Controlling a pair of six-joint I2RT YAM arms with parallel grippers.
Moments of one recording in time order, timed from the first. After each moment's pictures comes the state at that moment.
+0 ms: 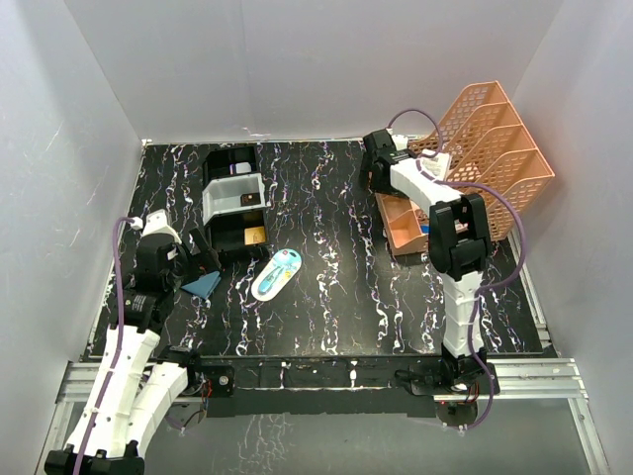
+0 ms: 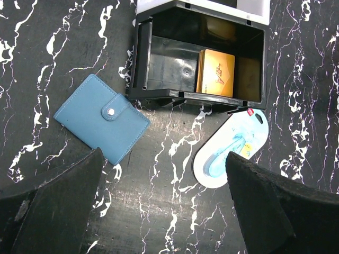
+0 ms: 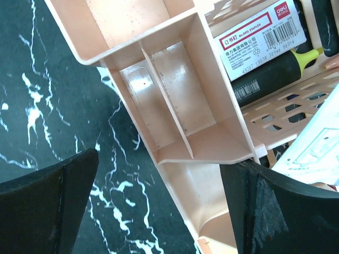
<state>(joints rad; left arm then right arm) -0.14 0.65 0.72 -0.70 -0.15 -0.45 0.31 2.13 1.77 -0.64 0.36 0.48</state>
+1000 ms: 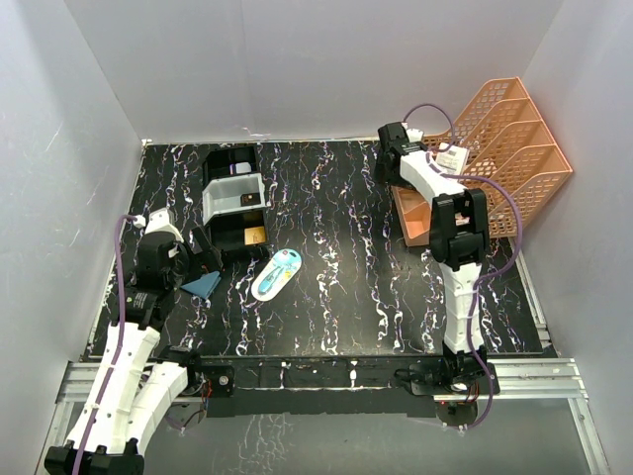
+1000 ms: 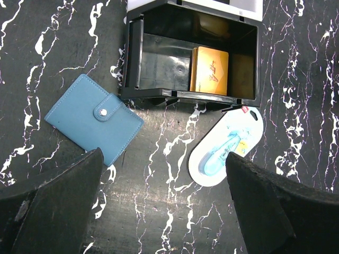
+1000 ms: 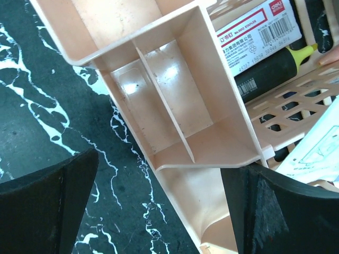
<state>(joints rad) -0.14 0.67 0.72 -0.68 -0.12 -0.45 0.22 2.27 1.94 -0.69 0.44 0.45</state>
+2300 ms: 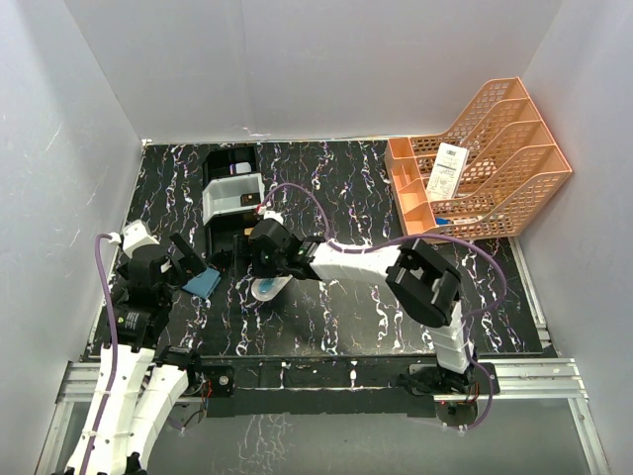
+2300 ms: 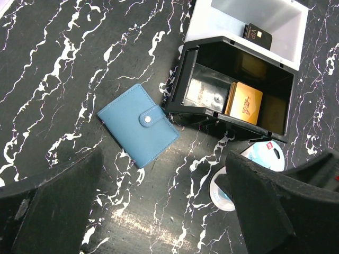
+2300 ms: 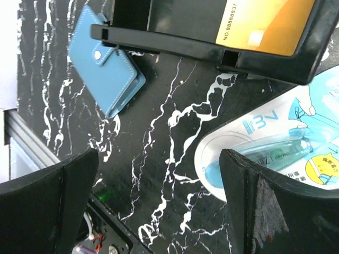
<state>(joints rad) -0.14 0.54 0.72 -0.76 -0.36 -0.53 1.03 1.98 1.42 -0.12 -0.01 0.84</state>
